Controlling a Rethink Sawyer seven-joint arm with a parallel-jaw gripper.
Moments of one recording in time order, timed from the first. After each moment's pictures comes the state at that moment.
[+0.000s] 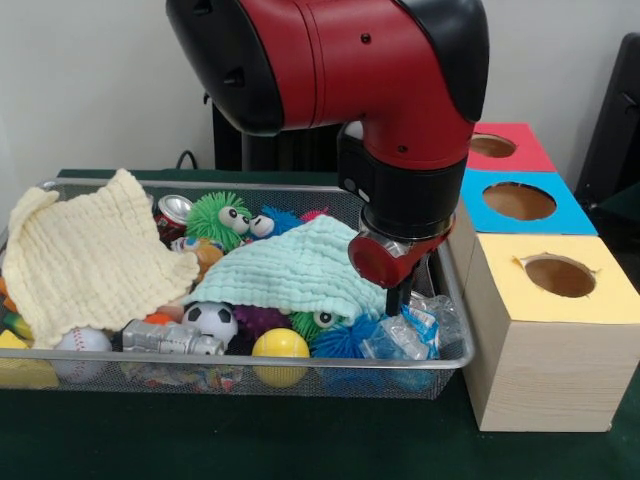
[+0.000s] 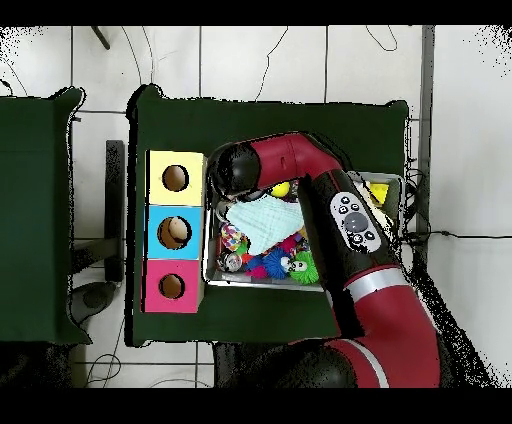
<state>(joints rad) -0.47 -0.45 0.58 1.32 -0.61 0.95 1.13</state>
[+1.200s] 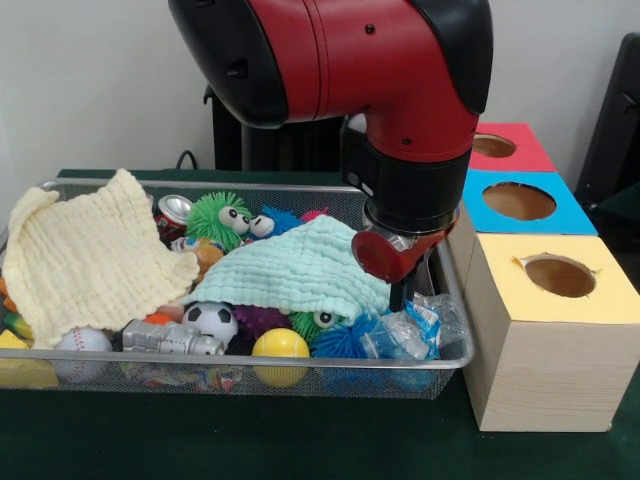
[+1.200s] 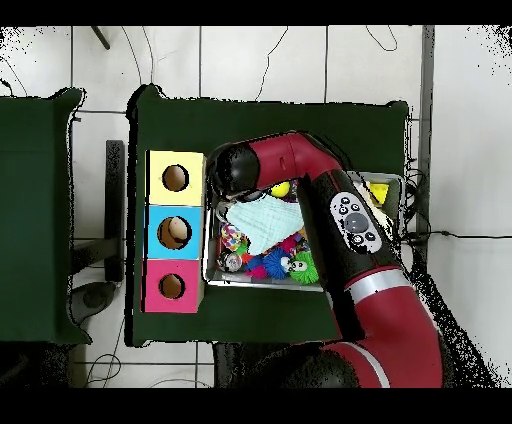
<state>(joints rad) -0.47 -0.46 0.59 1.33 -0.61 0.95 1.13</state>
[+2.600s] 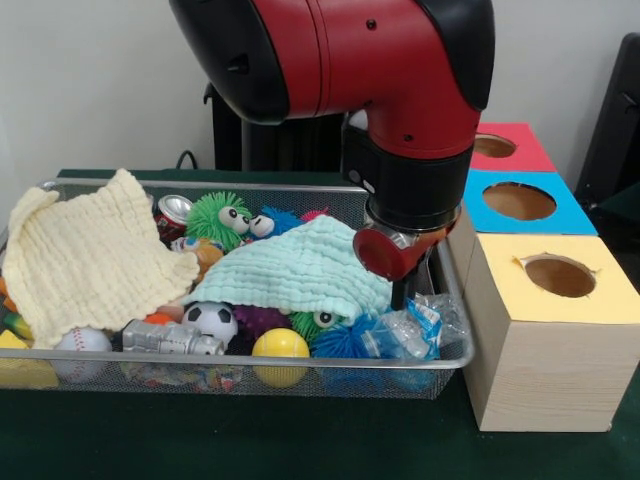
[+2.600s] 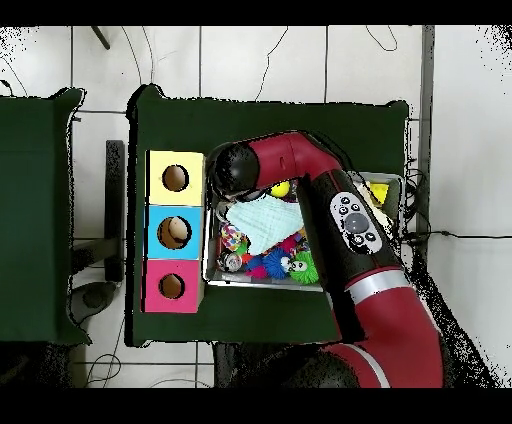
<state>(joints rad) -0.47 -0.47 0.60 1.33 -0.60 0.95 1.13</state>
